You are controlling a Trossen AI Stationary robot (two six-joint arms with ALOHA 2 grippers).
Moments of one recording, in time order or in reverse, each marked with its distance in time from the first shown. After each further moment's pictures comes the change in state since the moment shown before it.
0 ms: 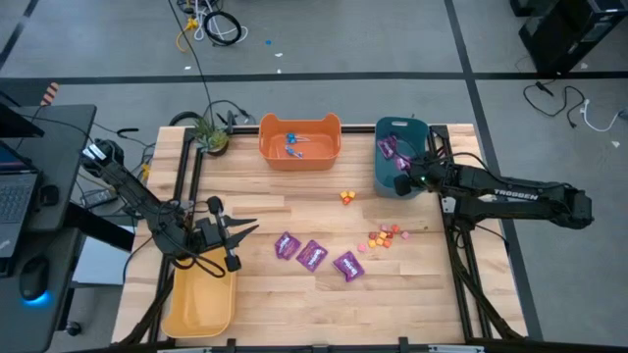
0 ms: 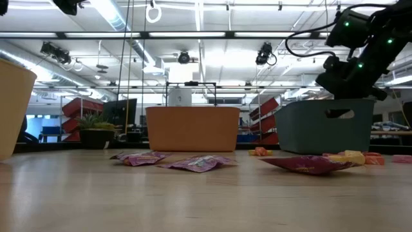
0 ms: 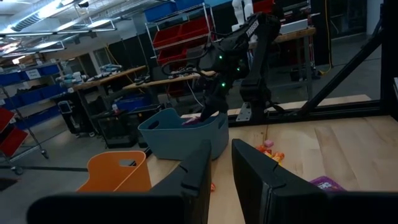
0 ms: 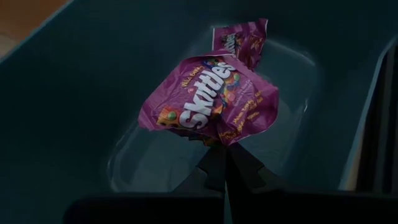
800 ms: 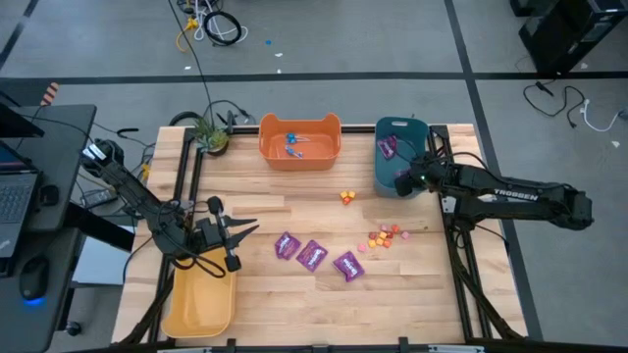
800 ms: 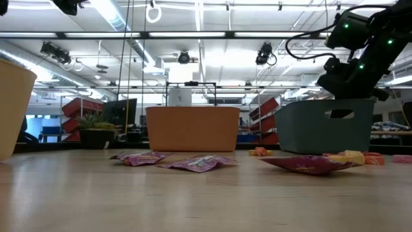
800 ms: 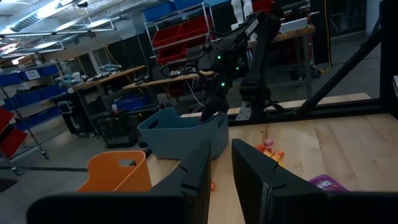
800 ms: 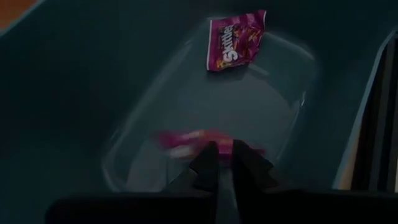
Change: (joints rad) left arm 0.000 0.000 0.000 -0.007 0.003 0.000; right arm -0.021 0.000 0.000 -0.019 -0.023 -0.015
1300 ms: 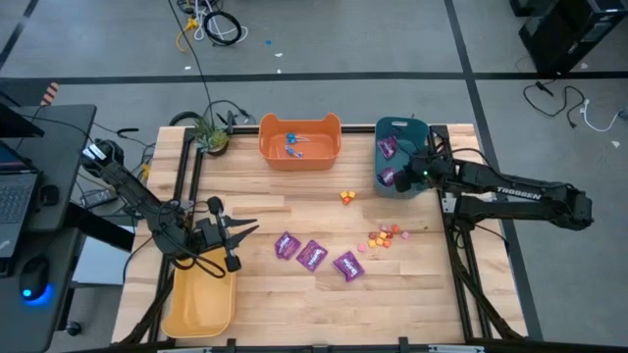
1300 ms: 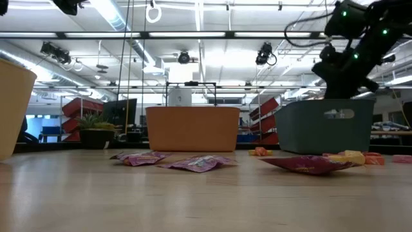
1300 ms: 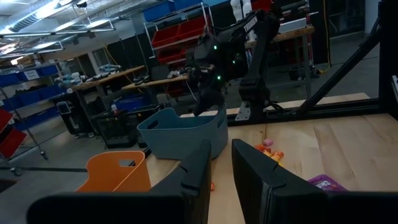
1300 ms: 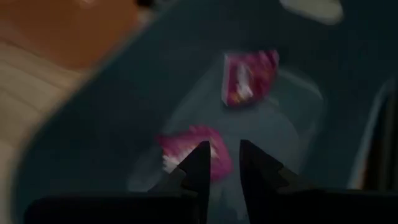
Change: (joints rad) left arm 0.000 0.000 0.000 0.000 0.002 0.000; right arm 0.010 0.000 0.074 0.024 0.001 -0.059
